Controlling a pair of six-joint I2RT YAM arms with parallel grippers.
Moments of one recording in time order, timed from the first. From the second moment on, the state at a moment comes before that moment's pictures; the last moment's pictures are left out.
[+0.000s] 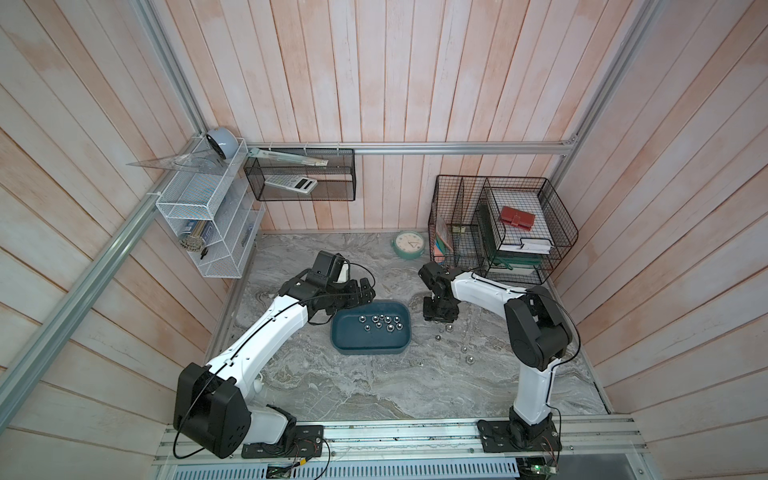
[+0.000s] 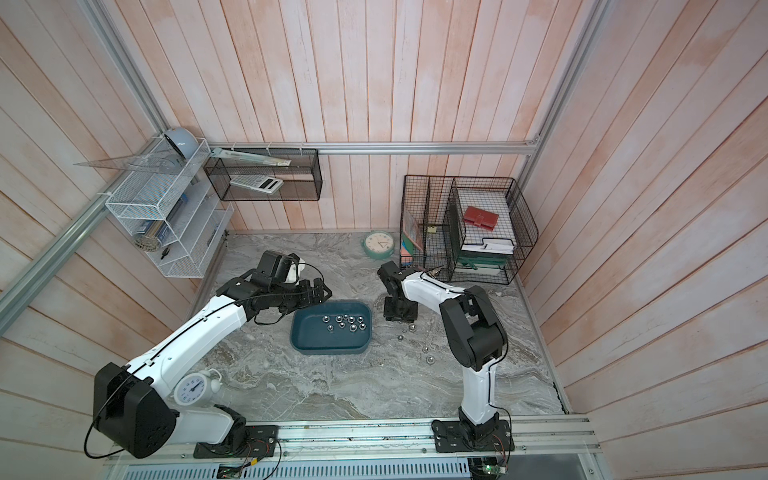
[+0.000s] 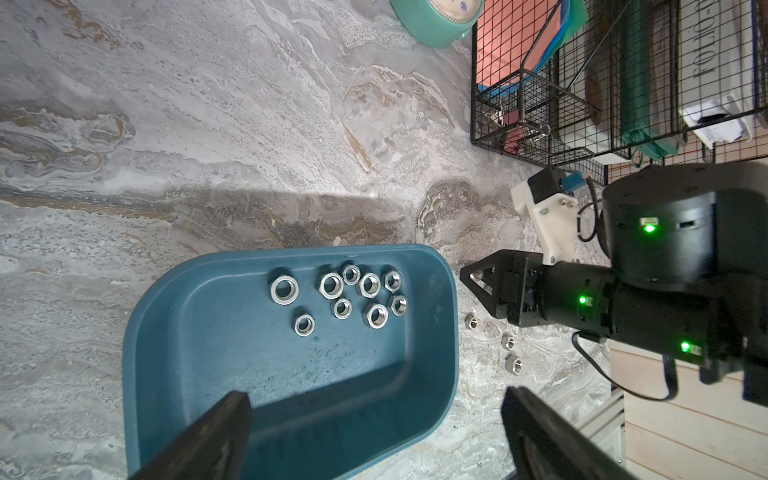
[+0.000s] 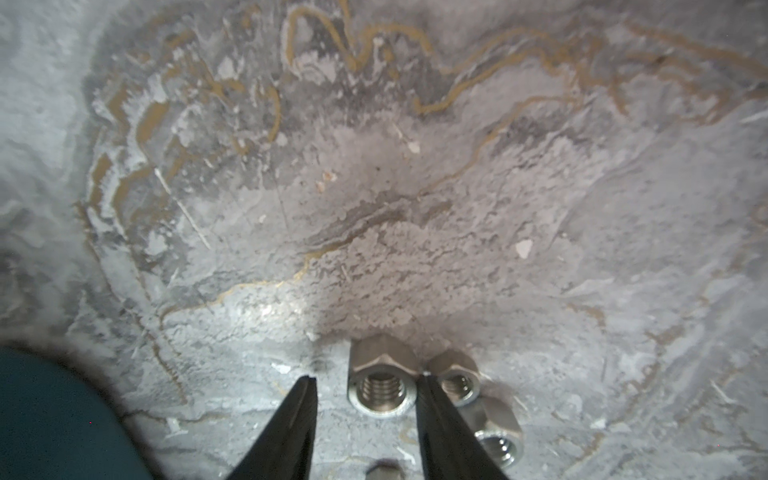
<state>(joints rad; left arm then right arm) -0.43 1.39 1.17 -0.68 0.25 -0.58 0.55 1.95 1.34 -0.85 0.04 0.63</state>
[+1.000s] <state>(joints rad) -0.43 1.29 1.11 -0.70 0.21 -0.61 0.63 1.93 1.47 -0.95 0.11 0.59</state>
